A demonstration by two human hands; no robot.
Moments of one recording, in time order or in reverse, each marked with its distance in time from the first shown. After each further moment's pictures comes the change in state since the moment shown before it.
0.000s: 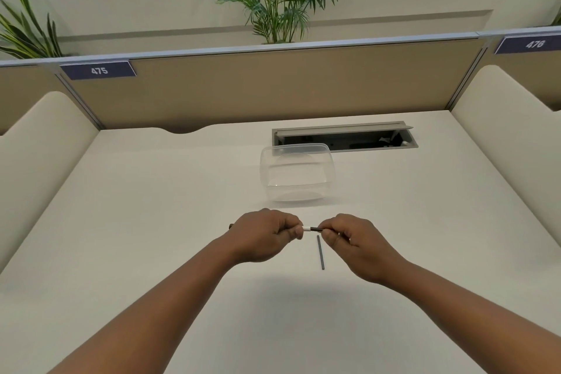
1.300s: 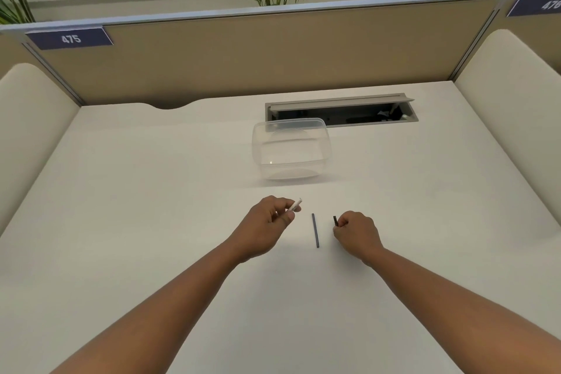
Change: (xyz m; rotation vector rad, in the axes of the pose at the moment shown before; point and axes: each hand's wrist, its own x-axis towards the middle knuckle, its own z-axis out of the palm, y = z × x) left_hand 0.015 -0.017 0.061 -0.610 0.136 -0.143; right_hand 0.023 0.110 0.059 -0.120 0.086 0.672
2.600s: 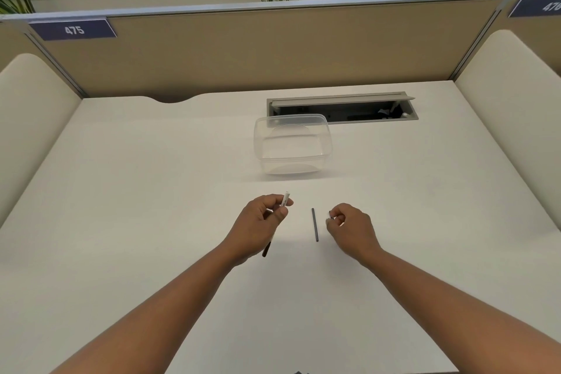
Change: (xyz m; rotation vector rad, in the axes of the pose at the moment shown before) left_hand -0.014 -0.014 0.002 -0.210 0.125 -0.008; right_hand -0.021 -0.006 0.003 0.197 0.060 -0.141
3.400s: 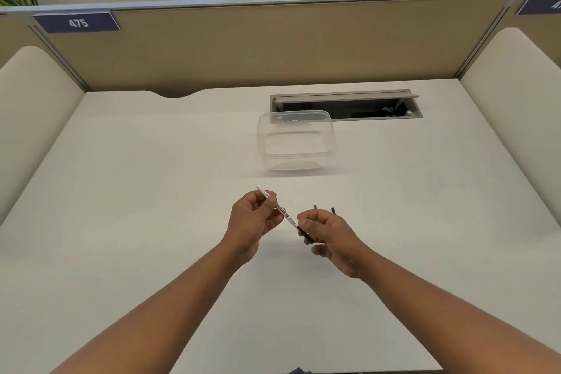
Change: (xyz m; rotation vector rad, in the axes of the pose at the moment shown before) left_hand 0.003 -0.010 0.003 -0.667 0.215 -0.223; right_hand -0.039 -0.047 0.003 0.711 -0.528 0.213
